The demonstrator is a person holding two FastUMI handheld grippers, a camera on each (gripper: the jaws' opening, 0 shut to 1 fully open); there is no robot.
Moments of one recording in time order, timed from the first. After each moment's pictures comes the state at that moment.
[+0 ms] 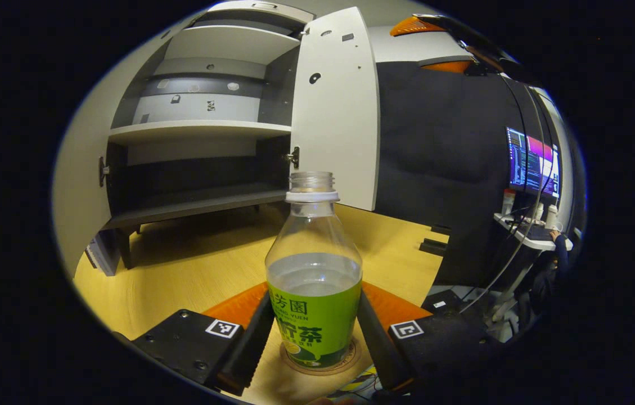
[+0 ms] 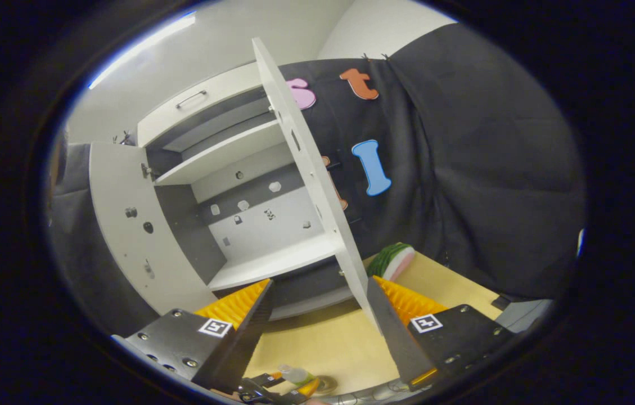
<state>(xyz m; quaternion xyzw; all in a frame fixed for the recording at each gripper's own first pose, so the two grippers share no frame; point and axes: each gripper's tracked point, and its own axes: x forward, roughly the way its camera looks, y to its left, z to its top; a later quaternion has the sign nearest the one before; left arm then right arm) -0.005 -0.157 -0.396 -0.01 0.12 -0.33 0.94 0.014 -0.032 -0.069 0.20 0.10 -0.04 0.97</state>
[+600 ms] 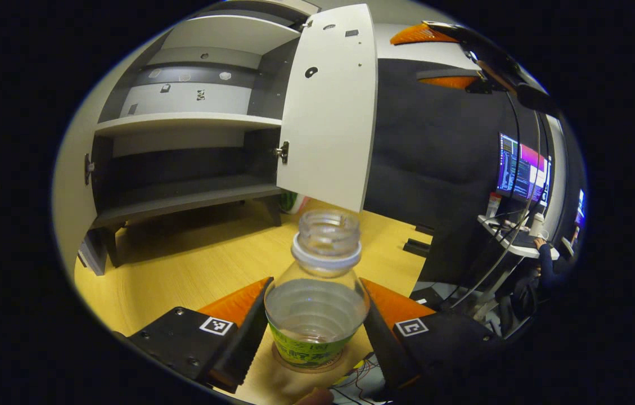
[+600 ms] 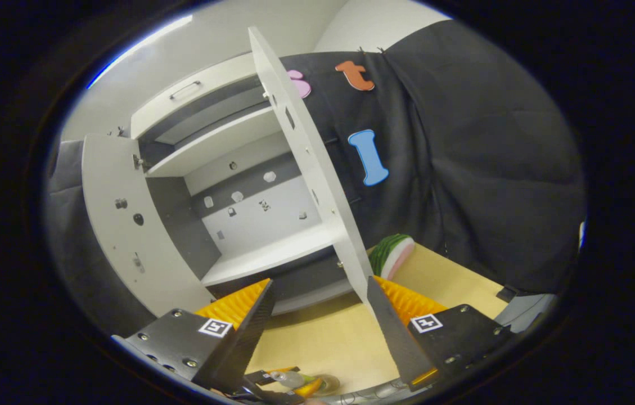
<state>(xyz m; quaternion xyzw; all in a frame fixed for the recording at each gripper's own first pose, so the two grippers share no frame) -0.009 -0.162 -0.367 -0.03 0.14 -0.36 0.92 0.033 -0.026 -0.111 0.18 0.12 -0.04 0.98</state>
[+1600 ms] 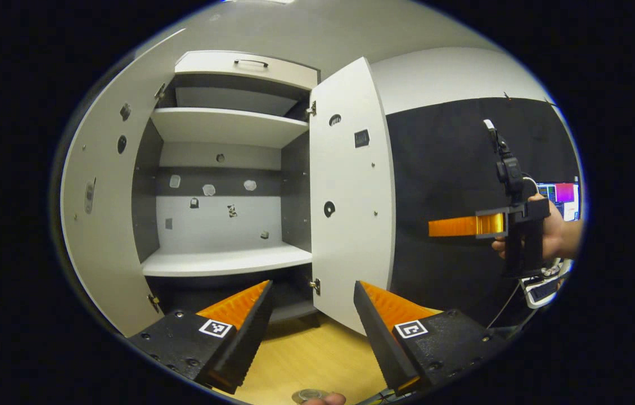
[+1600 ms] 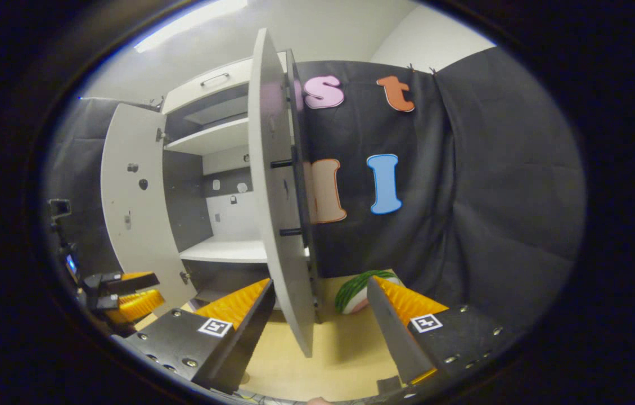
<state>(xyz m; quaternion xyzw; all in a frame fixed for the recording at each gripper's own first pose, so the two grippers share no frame) 0.026 -0.154 -0.090 -0.01 -0.03 -0.22 0.98 0.072 -0.173 -0.092 0.05 0.07 0.05 0.99</state>
